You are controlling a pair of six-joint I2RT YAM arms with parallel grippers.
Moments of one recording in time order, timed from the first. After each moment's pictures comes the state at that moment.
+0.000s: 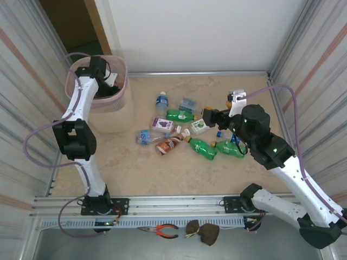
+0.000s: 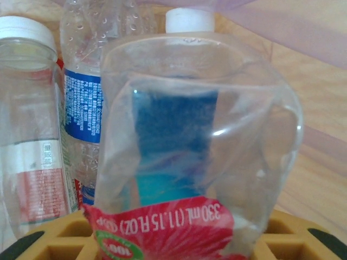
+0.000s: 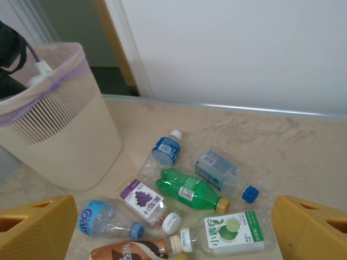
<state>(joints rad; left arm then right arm) -0.03 1.95 1.93 -1.21 0.12 0.10 0.65 0.86 1.10 -0.49 0.19 0.28</state>
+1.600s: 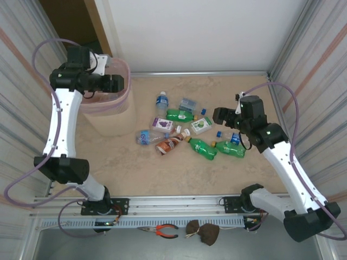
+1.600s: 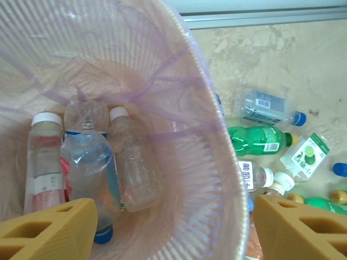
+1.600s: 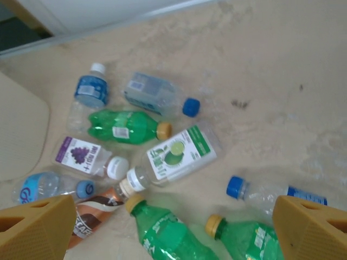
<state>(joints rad) -0.05 1.59 1.96 -1.20 0.29 0.02 0.34 1.02 1.10 -0.75 0.04 0.46</state>
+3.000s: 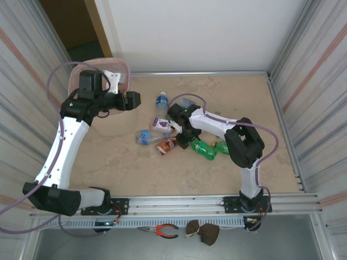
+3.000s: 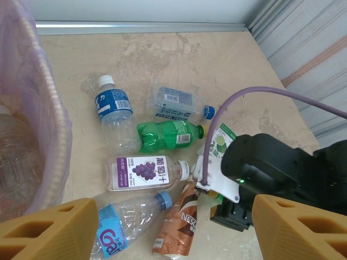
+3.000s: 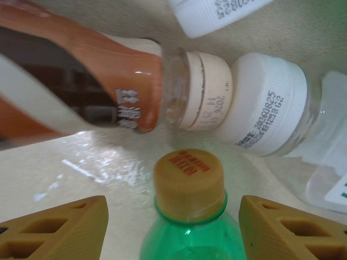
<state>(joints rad) -0.21 1.28 1.48 -0.84 0.44 -0.16 0.75 1.99 1.49 -1.02 0.14 -0.07</state>
